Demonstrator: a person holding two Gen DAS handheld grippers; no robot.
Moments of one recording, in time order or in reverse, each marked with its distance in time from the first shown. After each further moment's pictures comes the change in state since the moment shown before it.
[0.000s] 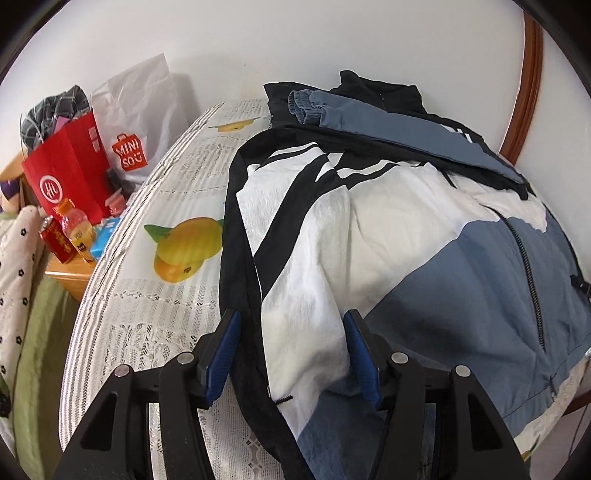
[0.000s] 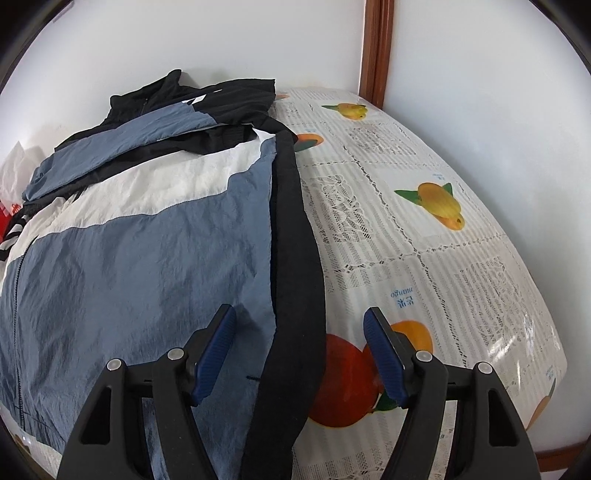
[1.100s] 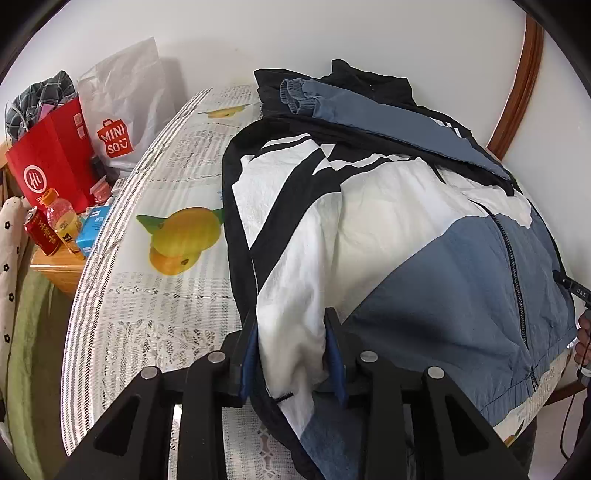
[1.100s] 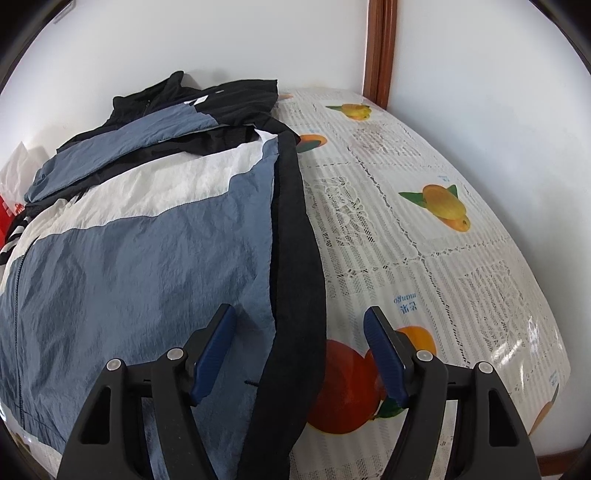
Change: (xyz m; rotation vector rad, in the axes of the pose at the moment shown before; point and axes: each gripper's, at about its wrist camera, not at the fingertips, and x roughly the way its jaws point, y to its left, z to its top) left arm -0.002 0.012 0.005 -0.006 0.074 -0.096; right arm 0.002 -0.003 0.005 0.022 0.015 0.023
